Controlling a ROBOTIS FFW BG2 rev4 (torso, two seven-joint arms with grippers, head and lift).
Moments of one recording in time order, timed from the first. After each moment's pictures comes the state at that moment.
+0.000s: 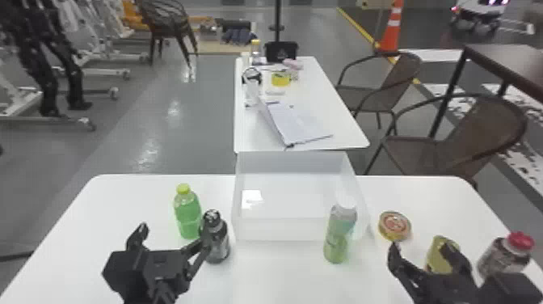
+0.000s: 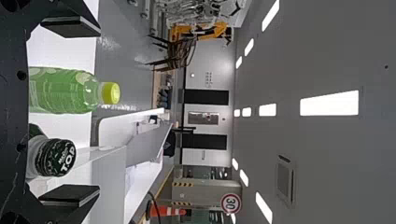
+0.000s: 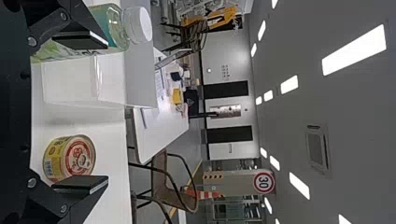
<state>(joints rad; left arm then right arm) 0.29 0.00 -0.08 -1.77 0.00 -0.20 0.13 0.39 -0.13 0.02 -1.85 -0.20 -0.12 0.02</state>
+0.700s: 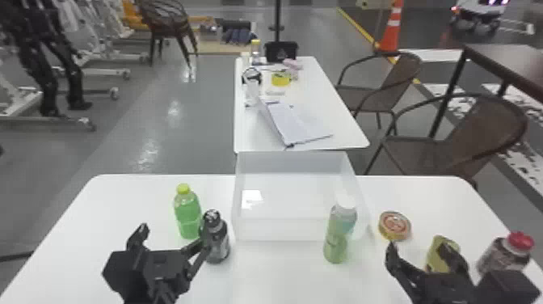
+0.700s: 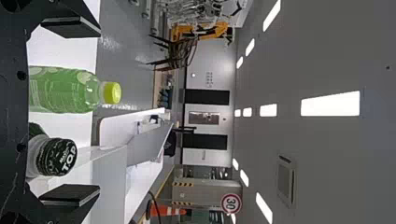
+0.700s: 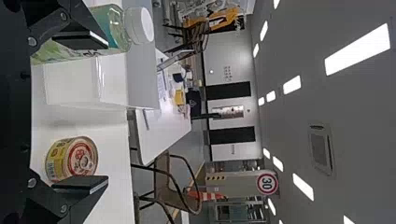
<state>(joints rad) 0.29 0.00 -0.08 -1.77 0.00 -0.20 0.13 0.38 -0.13 0.02 -1.85 -0.21 -0.09 0.03</state>
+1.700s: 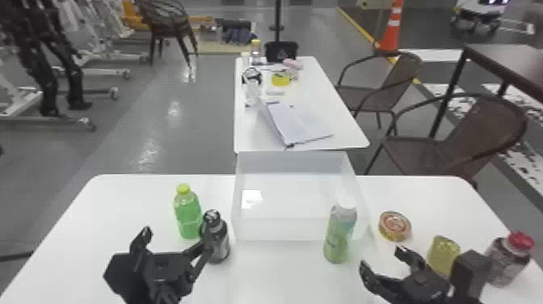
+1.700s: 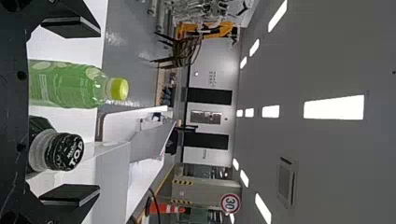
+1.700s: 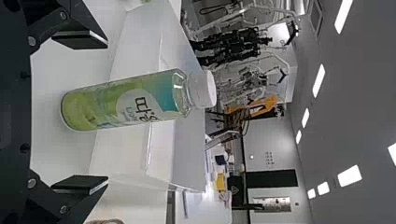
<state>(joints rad) 0.28 0.00 -0.09 -1.74 0.04 -0.22 0.13 0.23 -0.20 -0.01 -1.67 -0.23 0.05 0.48</state>
